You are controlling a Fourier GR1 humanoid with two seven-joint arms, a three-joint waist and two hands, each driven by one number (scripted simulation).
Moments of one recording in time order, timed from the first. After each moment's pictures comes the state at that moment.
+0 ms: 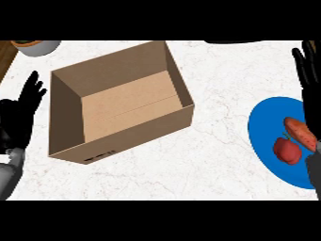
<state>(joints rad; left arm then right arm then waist) -0.22 0.55 -0.20 -1.44 0.18 0.40 0.16 -0.28 -0.32 -0.03 -1.72 -0.34 -0.12 -0.06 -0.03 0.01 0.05</state>
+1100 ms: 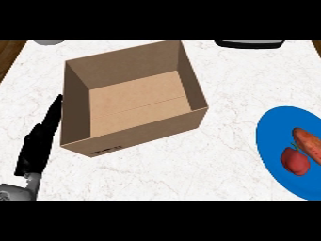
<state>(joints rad) -0.08 0.48 -0.29 -1.49 0.14 0.35 0.06 -0.33 -0.78 -0.10 -1.02 -0.14 0.55 -0.58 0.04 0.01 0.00</state>
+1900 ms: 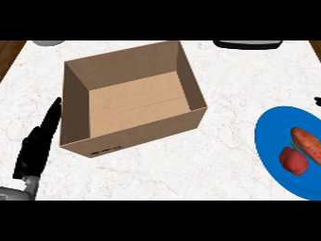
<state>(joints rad) -0.06 0.47 -0.26 -1.48 0.13 0.33 0.04 -0.39 -1.06 0.31 -1.00 0.41 0.46 -0.73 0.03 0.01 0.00</state>
